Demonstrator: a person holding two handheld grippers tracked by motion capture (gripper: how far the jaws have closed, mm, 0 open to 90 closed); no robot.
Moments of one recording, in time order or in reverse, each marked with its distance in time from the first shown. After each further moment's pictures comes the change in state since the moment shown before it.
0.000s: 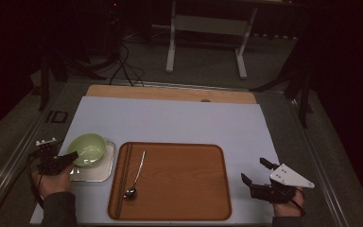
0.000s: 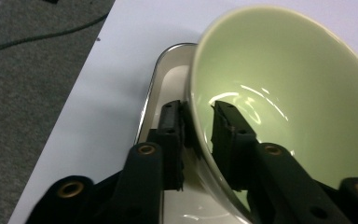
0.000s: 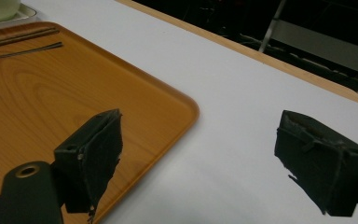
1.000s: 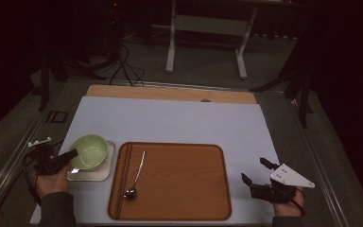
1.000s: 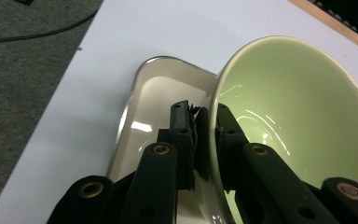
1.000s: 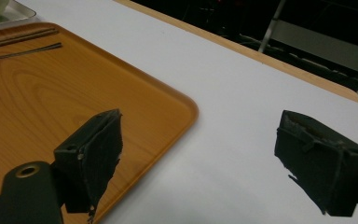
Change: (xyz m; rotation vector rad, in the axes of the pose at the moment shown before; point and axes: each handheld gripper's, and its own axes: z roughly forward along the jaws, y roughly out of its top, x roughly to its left) left arm 0.000 0.002 -0.011 -0.047 -0.105 -0.030; right arm -0.001 0.000 0.000 -0.002 0.000 0.002
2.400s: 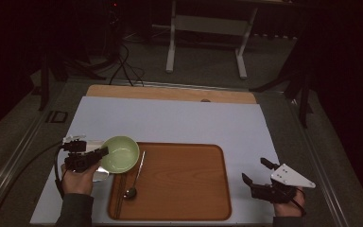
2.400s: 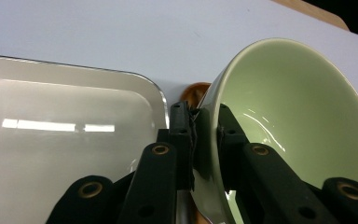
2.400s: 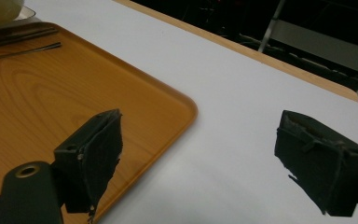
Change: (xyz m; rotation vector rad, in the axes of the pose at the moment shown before) left arm -0.083 -0.015 0.005 0.068 -0.182 0.209; right arm -0.001 0.000 0.000 -0.001 -0.001 0.000
